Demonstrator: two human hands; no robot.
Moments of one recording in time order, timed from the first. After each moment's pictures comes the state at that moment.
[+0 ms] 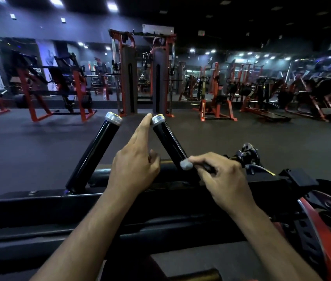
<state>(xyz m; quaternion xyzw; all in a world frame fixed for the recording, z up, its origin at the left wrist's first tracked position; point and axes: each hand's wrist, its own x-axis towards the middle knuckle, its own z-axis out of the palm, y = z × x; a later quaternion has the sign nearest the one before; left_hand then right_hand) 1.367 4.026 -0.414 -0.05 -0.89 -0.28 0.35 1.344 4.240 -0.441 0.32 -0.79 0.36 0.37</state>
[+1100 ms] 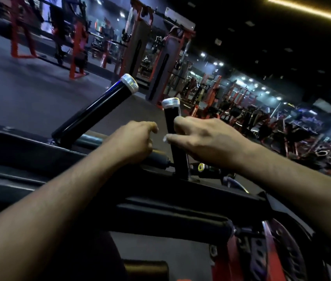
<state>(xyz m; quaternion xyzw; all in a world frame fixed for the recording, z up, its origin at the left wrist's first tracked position) 1.331 4.008 -0.427 -0.01 -0.93 -0.31 0.18 1.328 4.206 -0.332 0.58 -0.70 -0.27 0.31</state>
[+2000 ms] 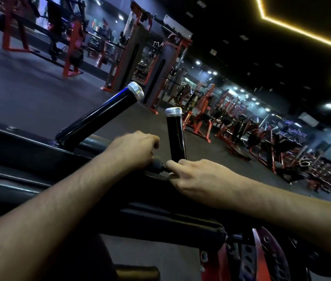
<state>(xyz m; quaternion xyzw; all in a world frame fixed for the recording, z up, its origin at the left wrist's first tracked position) 1.343 4.013 -0.415 -0.02 -0.97 -0.22 0.13 1.362 4.208 -0.361 0.57 -0.72 -0.37 0.13</state>
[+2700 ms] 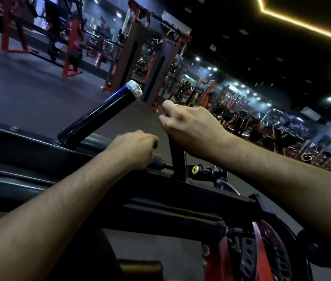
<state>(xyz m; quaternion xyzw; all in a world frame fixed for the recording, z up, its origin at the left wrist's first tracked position) 1.360 4.018 -0.409 -0.02 -0.98 -0.16 0.13 1.345 4.154 -0.318 0.48 -0.73 -0.34 0.36</state>
